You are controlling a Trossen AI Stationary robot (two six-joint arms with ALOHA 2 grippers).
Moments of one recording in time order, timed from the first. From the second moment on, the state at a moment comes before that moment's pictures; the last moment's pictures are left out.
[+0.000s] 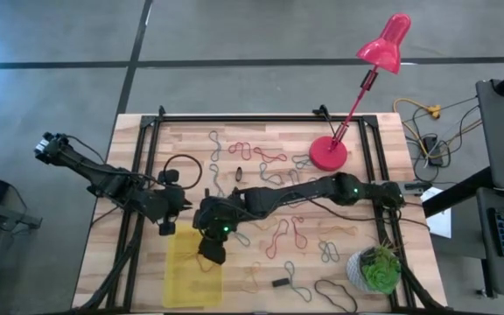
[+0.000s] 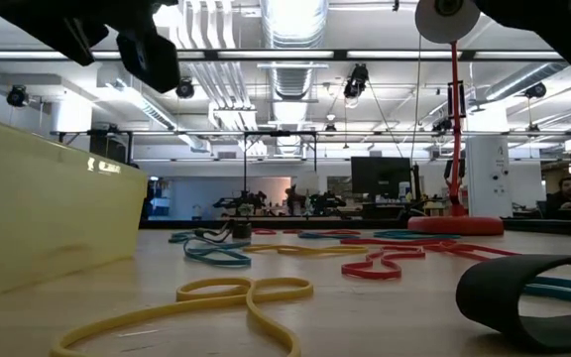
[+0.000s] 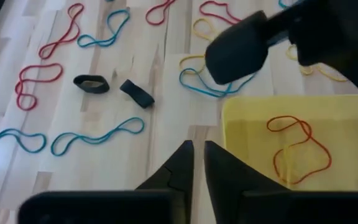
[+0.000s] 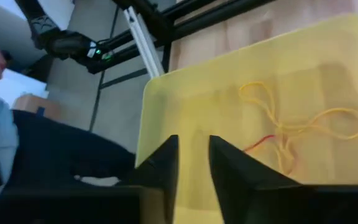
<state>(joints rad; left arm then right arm) -0.48 0.90 0.88 -0.88 -0.38 -0.40 0.19 2.46 2.35 -0.54 -0.41 0.56</state>
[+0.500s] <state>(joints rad) -0.12 0.99 0.88 -0.87 -0.21 -0.46 0.22 2.30 2.36 -1.04 0.10 0.61</state>
